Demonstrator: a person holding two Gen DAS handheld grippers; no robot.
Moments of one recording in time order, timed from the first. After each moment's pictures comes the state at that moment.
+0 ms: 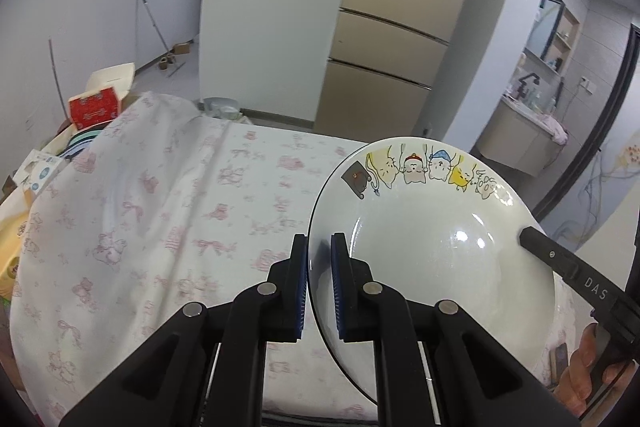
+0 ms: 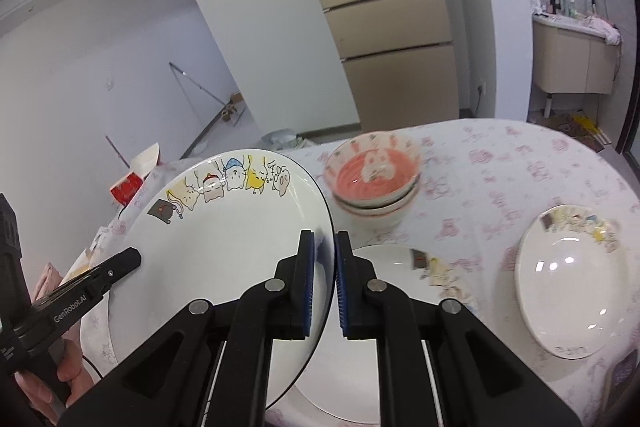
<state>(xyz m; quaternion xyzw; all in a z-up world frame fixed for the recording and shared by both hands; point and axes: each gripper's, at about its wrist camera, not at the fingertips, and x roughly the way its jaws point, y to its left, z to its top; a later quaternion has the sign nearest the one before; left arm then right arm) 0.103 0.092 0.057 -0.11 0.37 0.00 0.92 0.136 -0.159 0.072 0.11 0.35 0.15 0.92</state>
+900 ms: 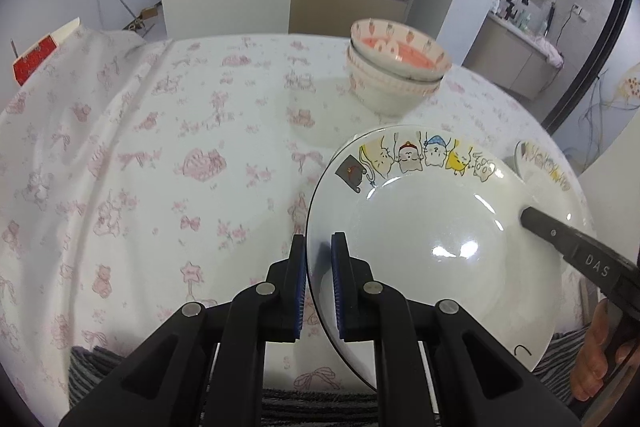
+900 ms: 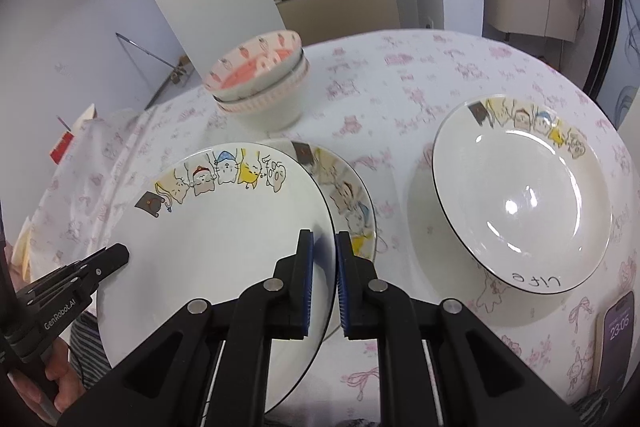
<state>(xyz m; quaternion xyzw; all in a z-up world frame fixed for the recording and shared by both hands) 0.110 0.019 -0.053 -0.06 0.48 -0.04 0.87 0.126 -0.222 -0.029 0.10 0.46 0.08 0.88</state>
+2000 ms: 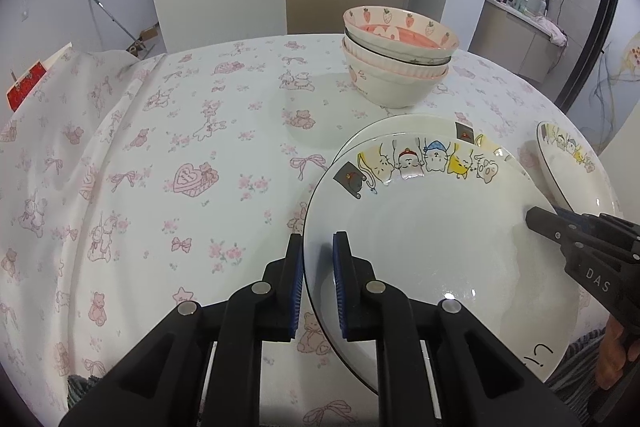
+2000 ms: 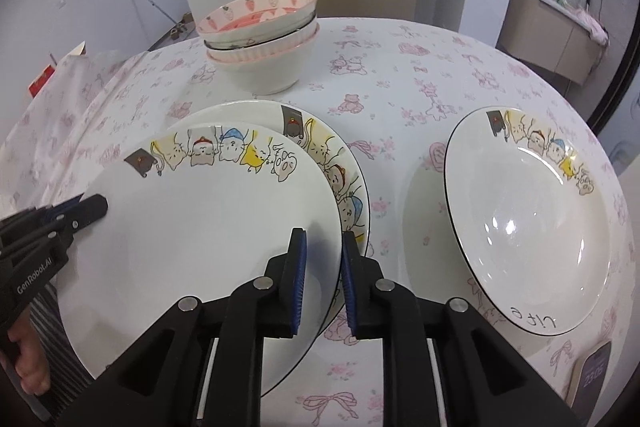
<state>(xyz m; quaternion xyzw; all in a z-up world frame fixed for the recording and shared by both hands) 0.126 0.006 -0.074 -0.01 0.46 -0.03 0.89 0.139 -0.209 -0.056 -0.01 0.47 0.09 0.88</state>
